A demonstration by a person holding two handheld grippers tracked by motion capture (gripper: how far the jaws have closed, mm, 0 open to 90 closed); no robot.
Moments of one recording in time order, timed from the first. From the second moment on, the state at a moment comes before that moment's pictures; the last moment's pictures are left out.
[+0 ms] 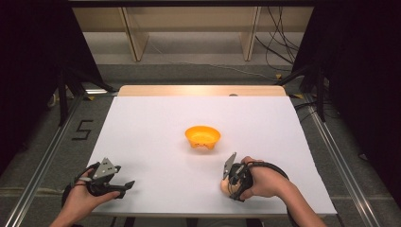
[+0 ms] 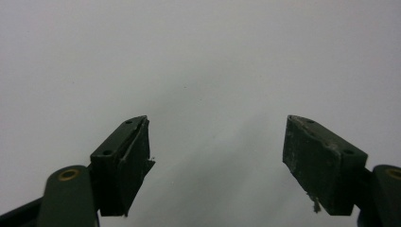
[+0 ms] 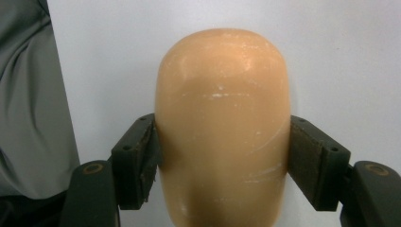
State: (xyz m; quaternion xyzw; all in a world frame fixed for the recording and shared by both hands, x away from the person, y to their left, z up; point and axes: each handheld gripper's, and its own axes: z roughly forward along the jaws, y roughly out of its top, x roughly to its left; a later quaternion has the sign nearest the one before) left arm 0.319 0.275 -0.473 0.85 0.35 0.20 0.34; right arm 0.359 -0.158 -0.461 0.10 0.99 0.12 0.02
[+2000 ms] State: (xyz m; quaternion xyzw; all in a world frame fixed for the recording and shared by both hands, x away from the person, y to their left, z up) left arm 0.318 0.276 -0.473 0.84 0.36 0.20 0.35; right arm 0.371 -0.196 -0.438 0.23 0.93 0.29 0.08
